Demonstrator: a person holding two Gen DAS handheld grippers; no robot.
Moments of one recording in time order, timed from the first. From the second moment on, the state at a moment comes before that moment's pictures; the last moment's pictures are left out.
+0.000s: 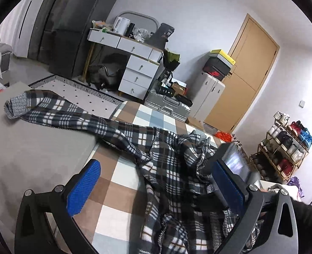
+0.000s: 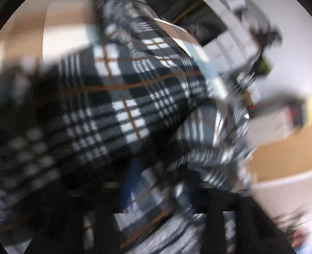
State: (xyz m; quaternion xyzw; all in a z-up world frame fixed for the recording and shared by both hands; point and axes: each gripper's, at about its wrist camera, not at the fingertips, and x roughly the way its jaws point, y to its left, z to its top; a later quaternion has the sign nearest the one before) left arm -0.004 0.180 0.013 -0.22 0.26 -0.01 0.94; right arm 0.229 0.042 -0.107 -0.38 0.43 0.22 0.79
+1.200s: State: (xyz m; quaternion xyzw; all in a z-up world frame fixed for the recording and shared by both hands) left arm -0.021 0.212 0.025 -0.18 0.25 0.12 0.94; right arm 0.321 0.055 0.035 -0.11 0.30 0.19 0.93
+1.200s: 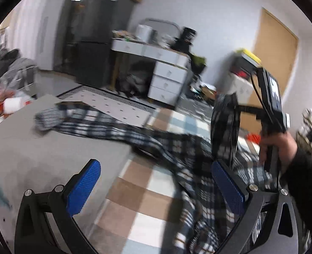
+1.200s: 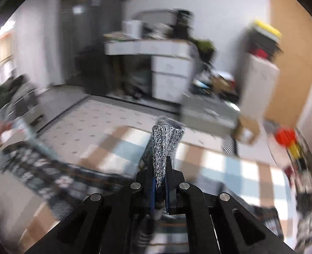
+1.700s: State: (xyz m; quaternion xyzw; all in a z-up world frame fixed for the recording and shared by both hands) left arm -0.029 0.228 0.027 -0.21 0.23 0.12 0.94; right arm 0.297 0.109 -0.090 0.13 0.51 0.43 0.73
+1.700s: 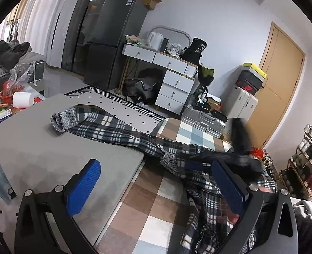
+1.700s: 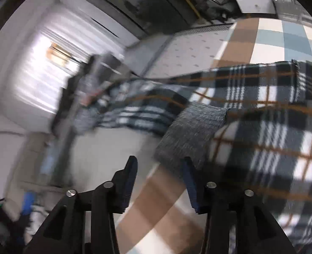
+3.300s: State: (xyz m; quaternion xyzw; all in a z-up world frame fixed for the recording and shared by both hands) left arm -0.028 0.214 0.017 -0.09 0.27 0.22 0.93; right arm 0.129 -0.193 0.004 0.11 0.28 0.09 0.95
